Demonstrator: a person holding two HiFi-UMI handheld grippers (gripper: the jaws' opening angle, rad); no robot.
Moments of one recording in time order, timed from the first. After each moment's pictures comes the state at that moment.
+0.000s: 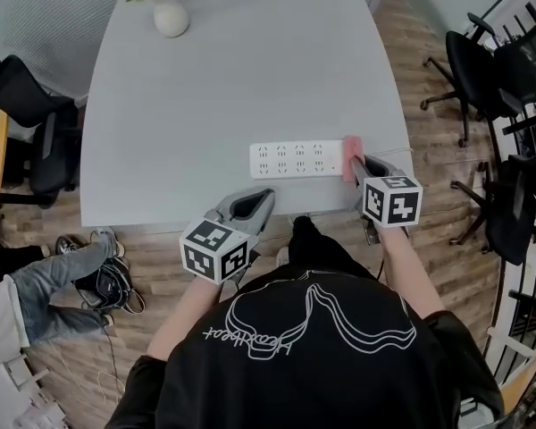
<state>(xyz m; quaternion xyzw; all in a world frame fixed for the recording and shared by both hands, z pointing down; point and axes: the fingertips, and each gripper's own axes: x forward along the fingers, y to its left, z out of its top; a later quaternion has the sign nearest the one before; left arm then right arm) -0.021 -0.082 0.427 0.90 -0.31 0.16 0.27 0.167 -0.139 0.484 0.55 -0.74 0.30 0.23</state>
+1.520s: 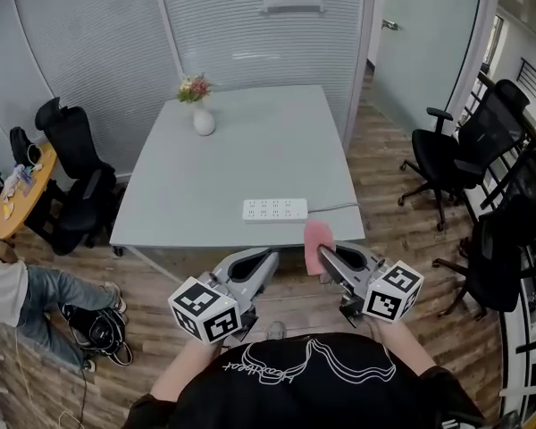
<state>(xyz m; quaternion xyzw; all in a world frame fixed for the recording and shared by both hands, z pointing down) 0.054 0.161 0.196 0.94 -0.30 -0.01 0.13 0.140 0.148 0.223 0.32 -0.93 0.16 -0.06</state>
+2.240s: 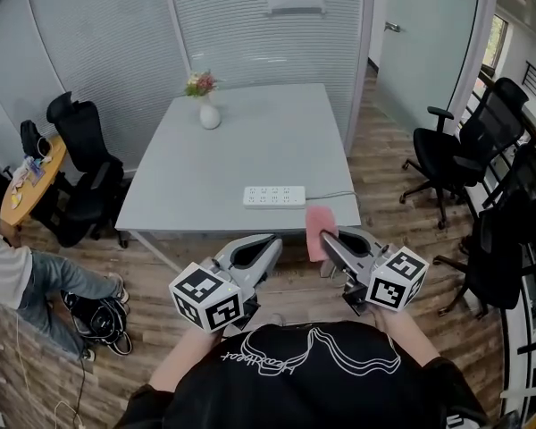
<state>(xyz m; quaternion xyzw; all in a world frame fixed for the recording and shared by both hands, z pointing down) 0.080 0.218 0.181 0.95 -0.31 0.00 0.10 0.159 0.202 0.200 0.31 -0.94 0.12 -0.07</state>
